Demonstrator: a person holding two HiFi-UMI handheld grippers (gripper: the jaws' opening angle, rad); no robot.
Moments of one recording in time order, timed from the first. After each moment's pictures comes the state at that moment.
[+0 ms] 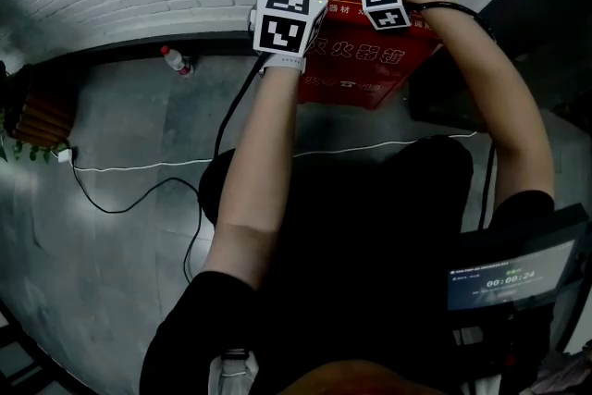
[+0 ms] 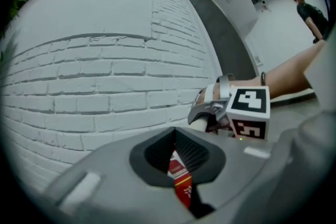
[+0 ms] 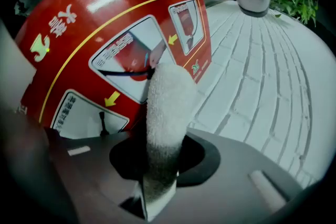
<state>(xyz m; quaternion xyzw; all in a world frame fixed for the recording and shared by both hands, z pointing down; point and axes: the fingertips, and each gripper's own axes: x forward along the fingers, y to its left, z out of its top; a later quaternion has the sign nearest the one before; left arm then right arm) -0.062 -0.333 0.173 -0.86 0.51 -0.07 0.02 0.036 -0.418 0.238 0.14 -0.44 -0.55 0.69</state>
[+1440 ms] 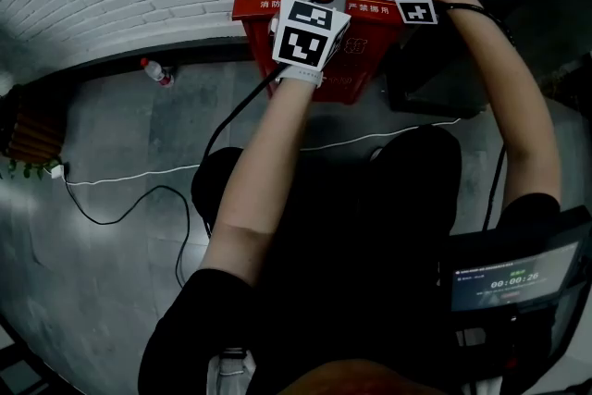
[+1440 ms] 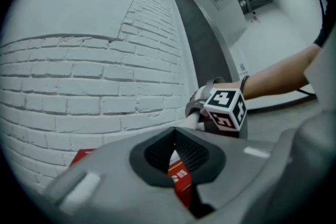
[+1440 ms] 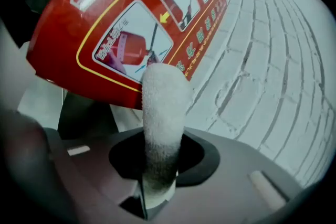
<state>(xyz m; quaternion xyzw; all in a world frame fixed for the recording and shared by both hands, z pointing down) 0.071 -0.285 0.166 -0.90 0.43 -0.05 0.02 0.228 -0.403 0.221 0.19 -0.41 -0.45 0.77</state>
